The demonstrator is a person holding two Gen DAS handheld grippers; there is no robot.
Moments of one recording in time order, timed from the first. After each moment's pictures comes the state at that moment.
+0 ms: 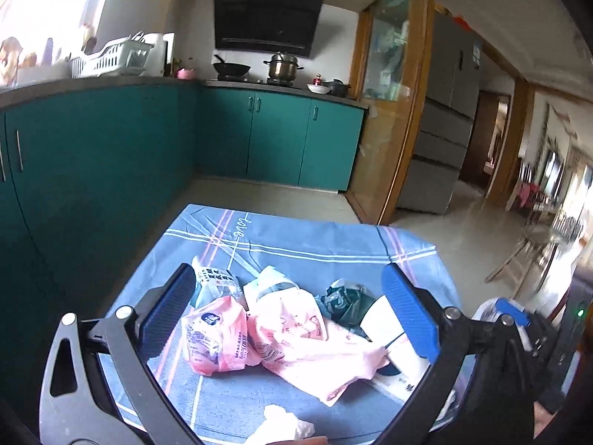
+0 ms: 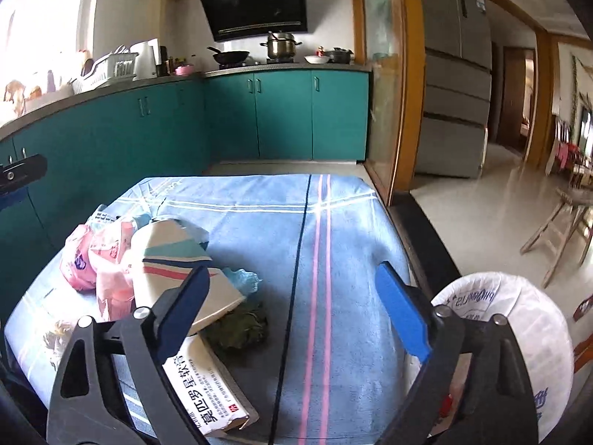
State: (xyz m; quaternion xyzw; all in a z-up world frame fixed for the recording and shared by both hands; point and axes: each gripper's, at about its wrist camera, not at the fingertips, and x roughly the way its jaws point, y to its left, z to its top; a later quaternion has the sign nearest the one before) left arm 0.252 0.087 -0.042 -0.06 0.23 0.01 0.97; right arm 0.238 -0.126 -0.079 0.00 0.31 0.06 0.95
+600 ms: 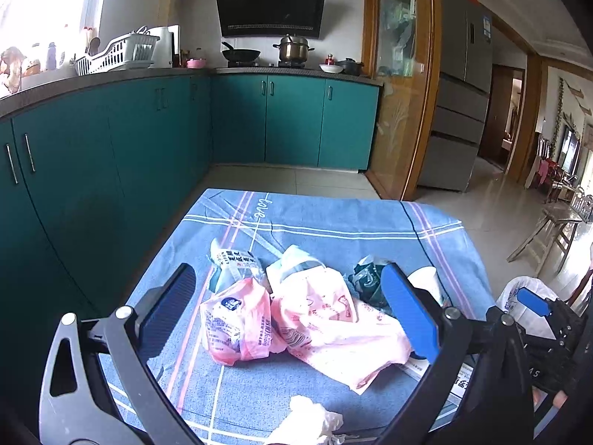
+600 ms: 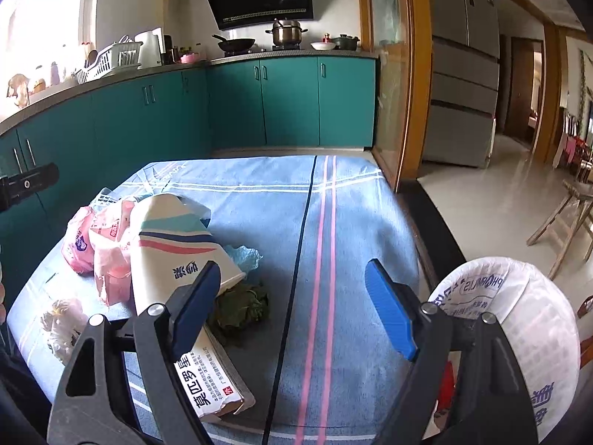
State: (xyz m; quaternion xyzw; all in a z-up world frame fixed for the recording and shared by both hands) left arm 0.258 0.091 -0.056 -0.03 0.26 0.04 0.96; right arm 0.240 -0.140 -0.099 0.02 0.33 0.08 0.94
